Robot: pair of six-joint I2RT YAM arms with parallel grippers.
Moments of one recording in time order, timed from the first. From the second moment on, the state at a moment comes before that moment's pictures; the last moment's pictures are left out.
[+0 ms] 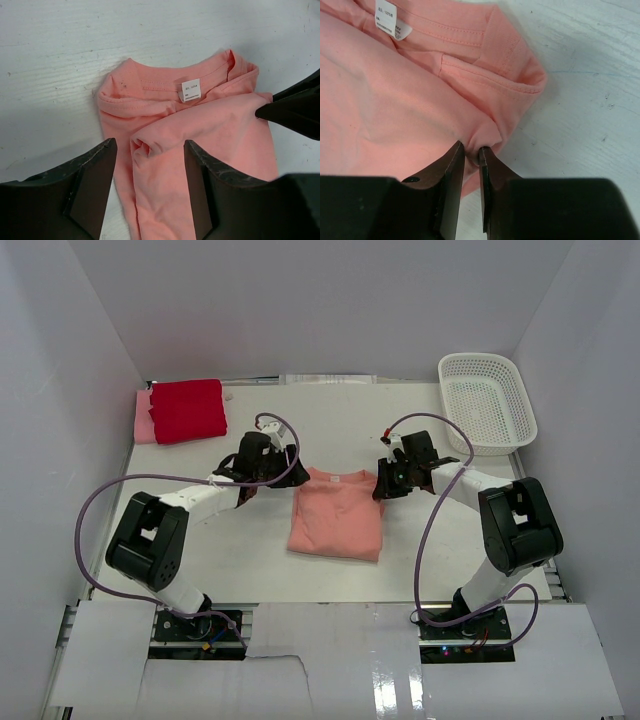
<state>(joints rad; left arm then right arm) -0.45 1.59 0.88 0.10 0.22 -0.46 0.35 1.66 0.91 -0.21 -0.38 0.13</state>
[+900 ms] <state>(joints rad) -0.45 1.70 0.93 0.10 0.30 -0.47 0.35 1.67 0.92 -0.20 -0.40 0.15</state>
